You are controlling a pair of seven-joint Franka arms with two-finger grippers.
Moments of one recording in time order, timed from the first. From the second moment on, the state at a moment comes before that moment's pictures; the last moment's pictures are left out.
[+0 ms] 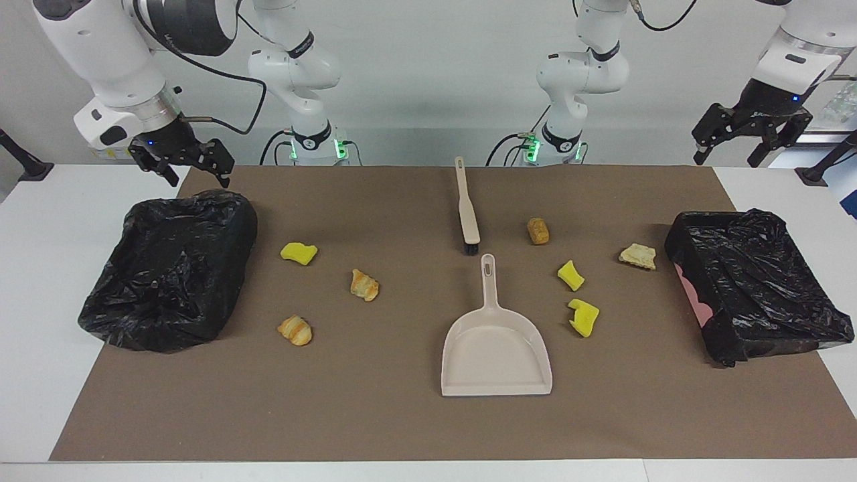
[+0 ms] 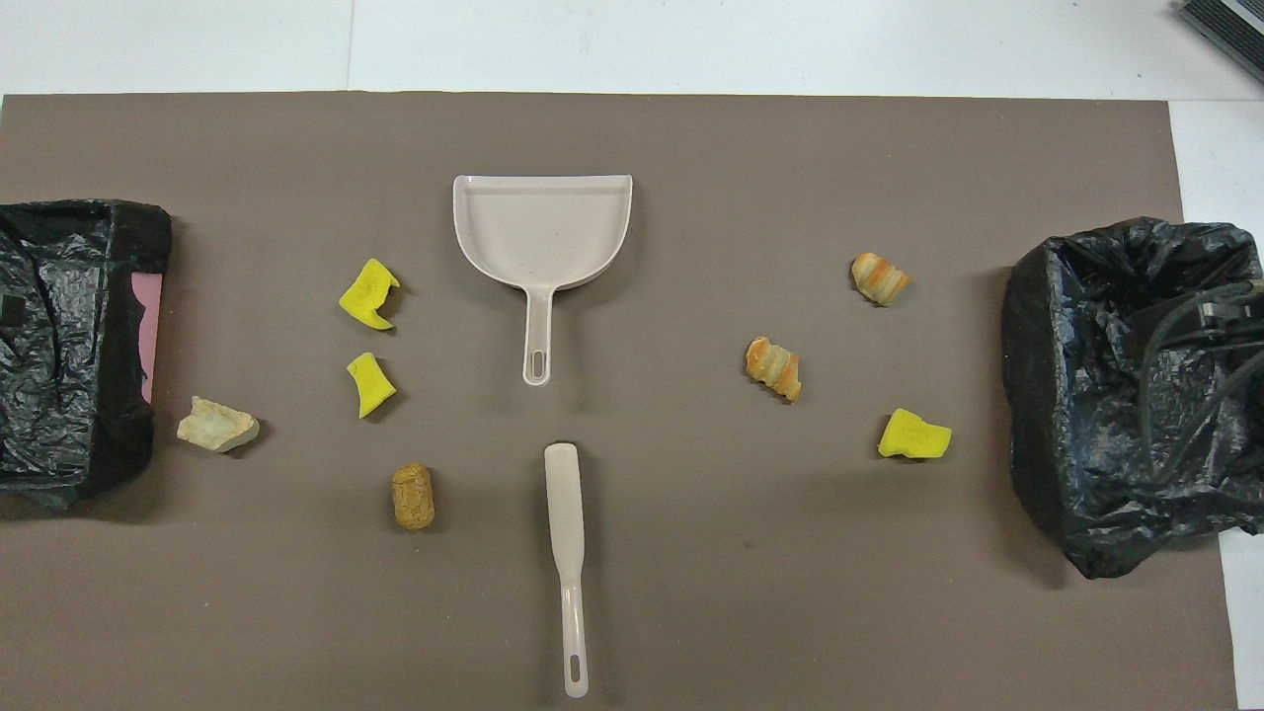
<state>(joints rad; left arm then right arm) -0.10 -0.03 0.14 -1.46 -0.02 1.53 0.15 -0.03 0.02 -0.06 -1.57 -0.02 1.51 -0.05</state>
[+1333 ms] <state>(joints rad) -0.54 -0.09 0.08 -1.84 -0.02 1.77 -0.29 -0.02 0.02 -0.03 -1.57 -0.01 1.45 -0.07</state>
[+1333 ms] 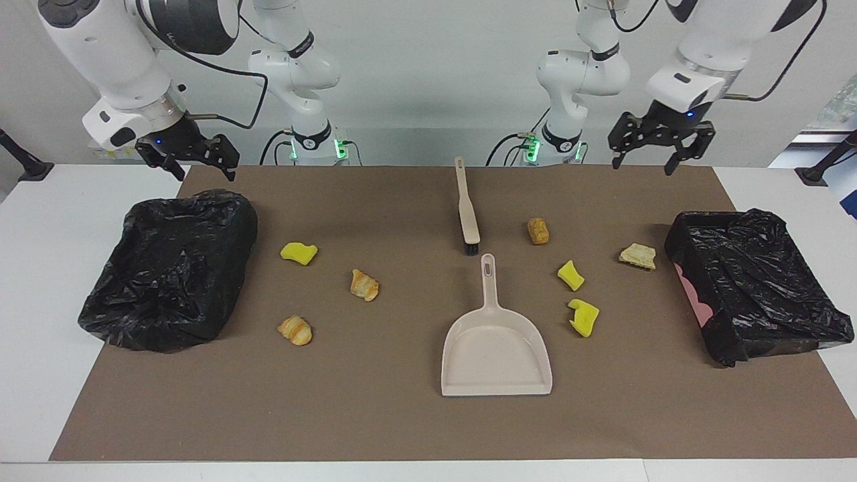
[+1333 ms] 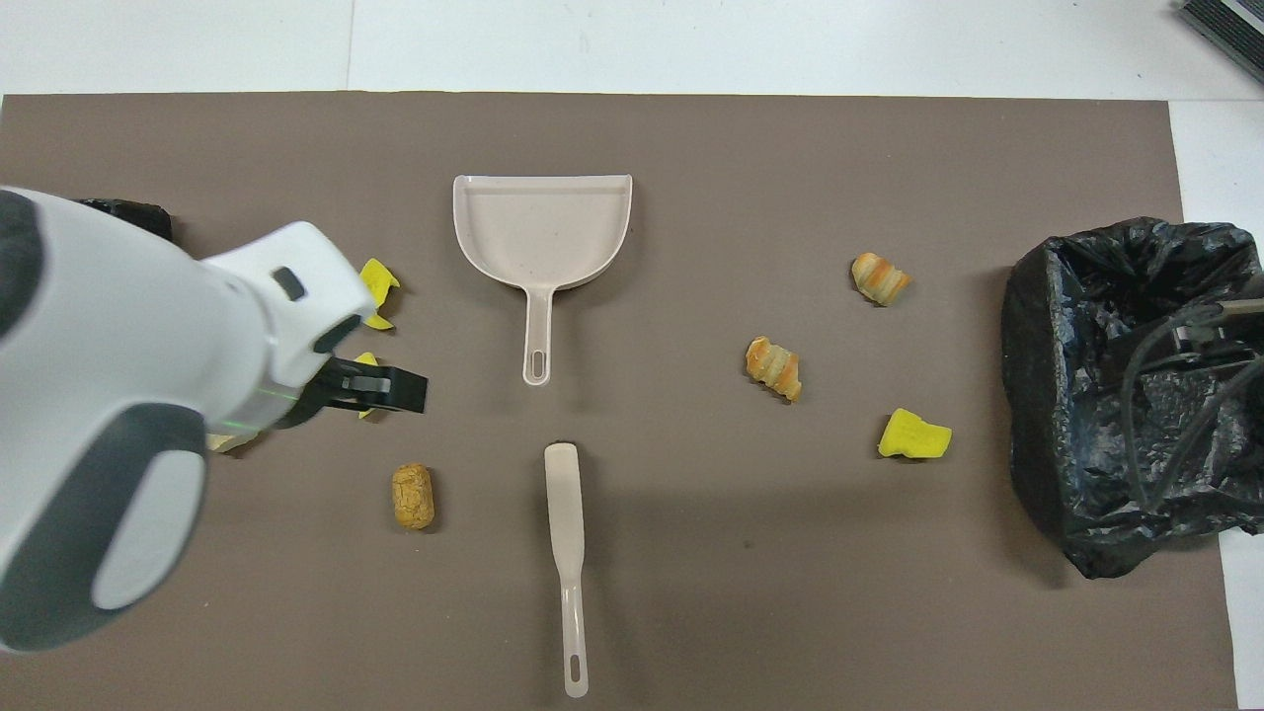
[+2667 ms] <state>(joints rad) -0.99 -0.12 0.08 -2.42 -0.07 2.22 -0.69 0.44 0.29 0.03 -1.62 0.08 1.94 0.41</state>
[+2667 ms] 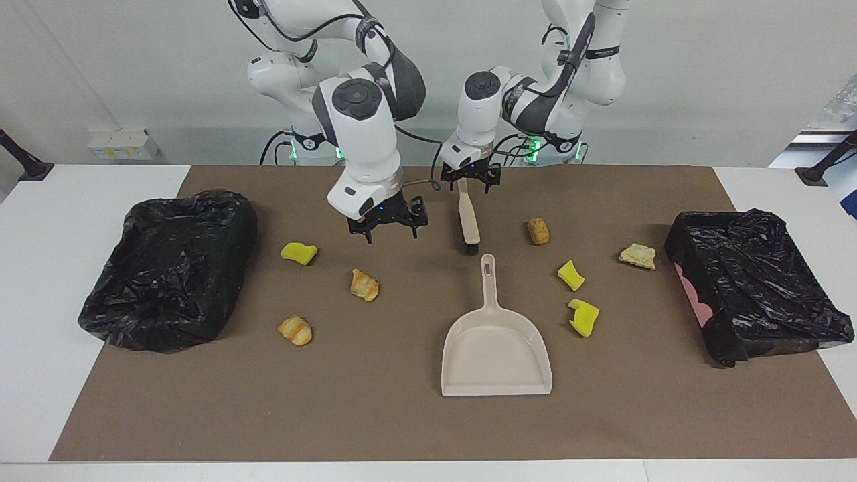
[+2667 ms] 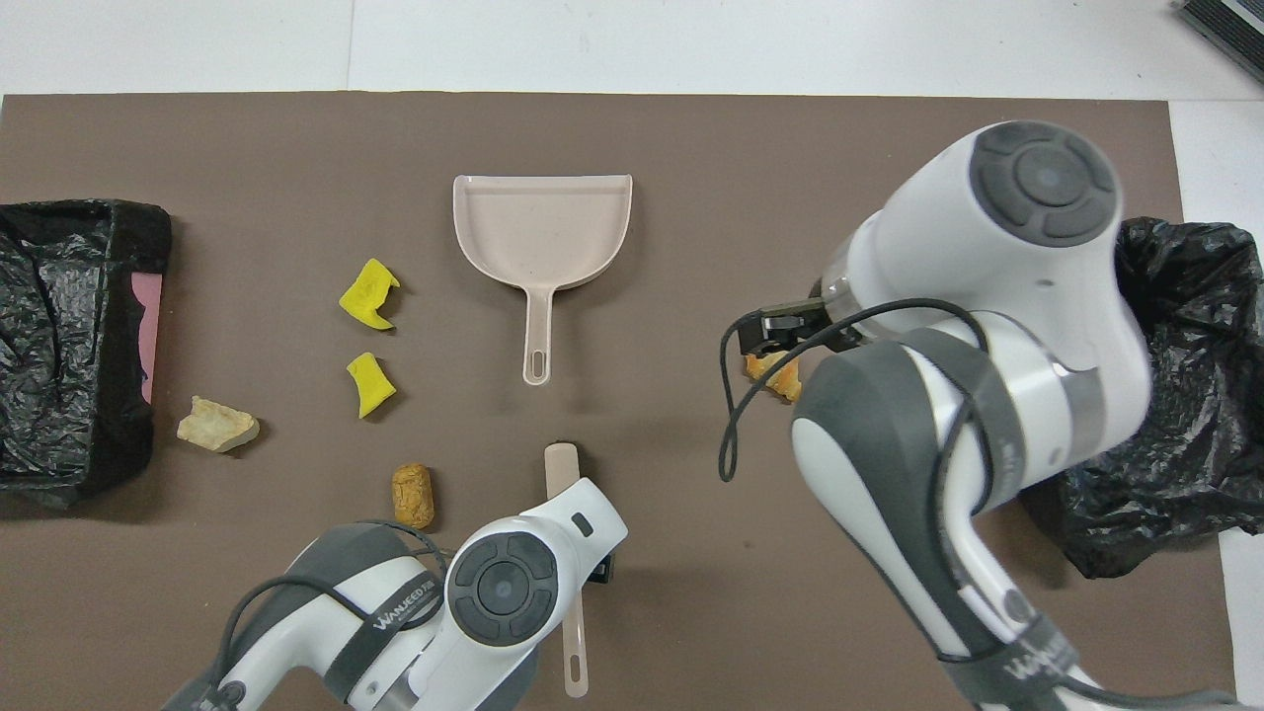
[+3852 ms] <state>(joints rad) -0.90 -0.27 0.12 -2.37 0.00 1.76 -0.74 0.65 0.71 0.03 -1.26 0.07 2.07 0.75</state>
